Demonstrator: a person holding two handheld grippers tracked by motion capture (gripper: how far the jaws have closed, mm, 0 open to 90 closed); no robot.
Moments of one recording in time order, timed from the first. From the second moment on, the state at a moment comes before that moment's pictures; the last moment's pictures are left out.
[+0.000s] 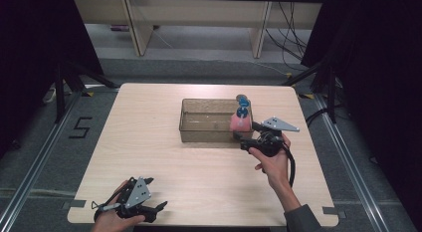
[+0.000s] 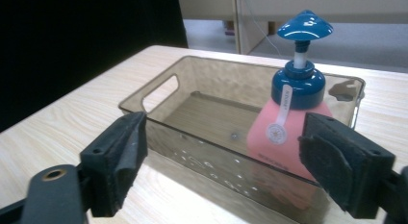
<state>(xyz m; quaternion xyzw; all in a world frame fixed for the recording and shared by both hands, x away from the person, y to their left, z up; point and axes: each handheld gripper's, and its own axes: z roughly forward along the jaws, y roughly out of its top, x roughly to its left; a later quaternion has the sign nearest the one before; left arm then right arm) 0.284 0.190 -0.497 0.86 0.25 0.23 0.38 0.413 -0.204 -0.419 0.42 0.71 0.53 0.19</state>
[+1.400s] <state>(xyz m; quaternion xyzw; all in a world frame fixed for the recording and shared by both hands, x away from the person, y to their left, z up) 0.285 0.191 -0.497 0.86 0.25 0.22 0.38 0.381 -0.206 -0.440 0.42 0.72 0.53 0.17</state>
